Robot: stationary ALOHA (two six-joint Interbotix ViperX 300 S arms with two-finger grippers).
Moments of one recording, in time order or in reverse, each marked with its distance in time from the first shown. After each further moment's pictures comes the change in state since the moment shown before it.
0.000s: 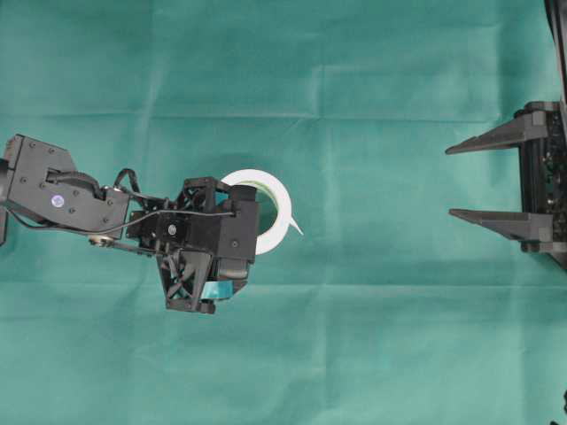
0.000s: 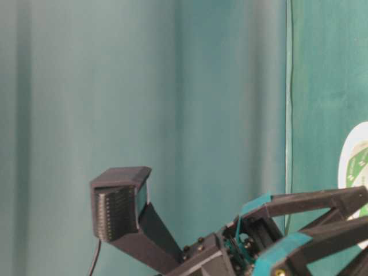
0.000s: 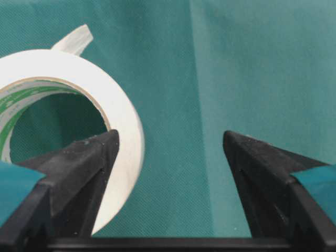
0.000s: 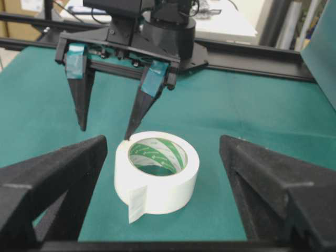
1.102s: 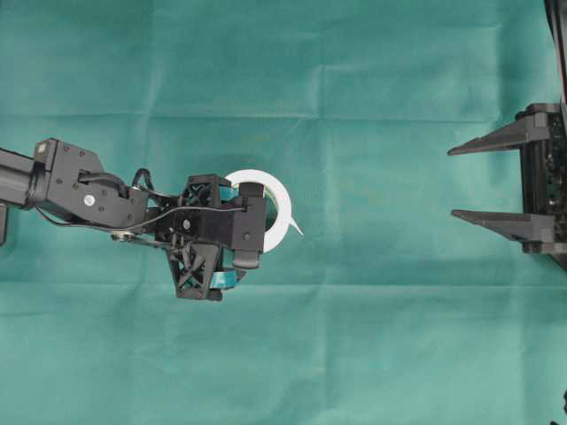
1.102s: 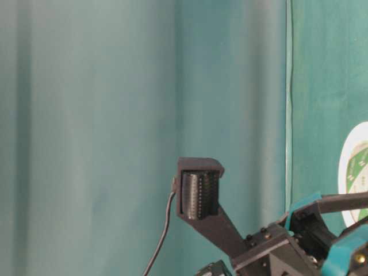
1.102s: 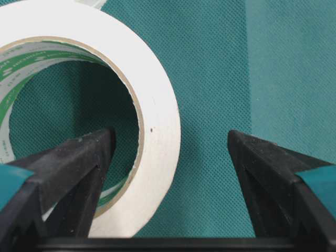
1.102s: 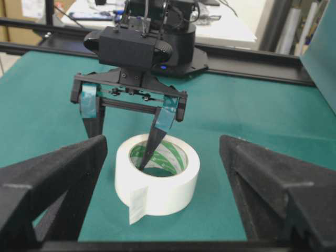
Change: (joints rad) left arm 0.037 0.117 0.017 0.000 -0.049 0.008; right arm 0.000 -0.003 0.023 0.000 -0.040 0.000
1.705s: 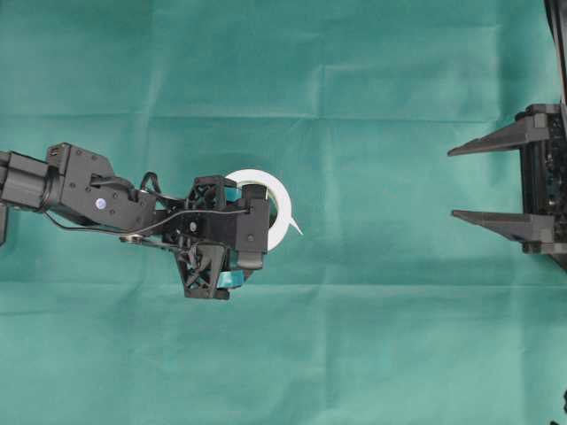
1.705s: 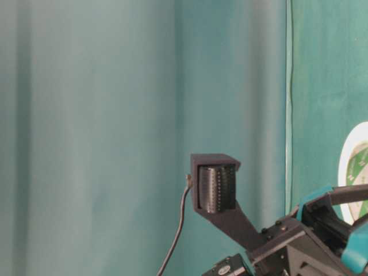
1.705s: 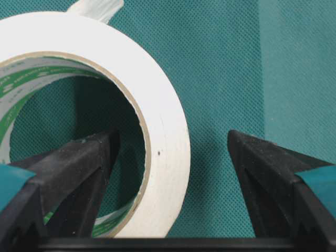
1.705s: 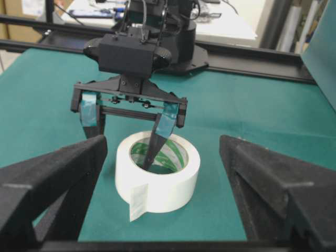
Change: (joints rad) left arm 0.002 0.049 -0.011 0.002 -0.026 -0.002; right arm 0.000 0.000 0.005 0.000 0.000 0.000
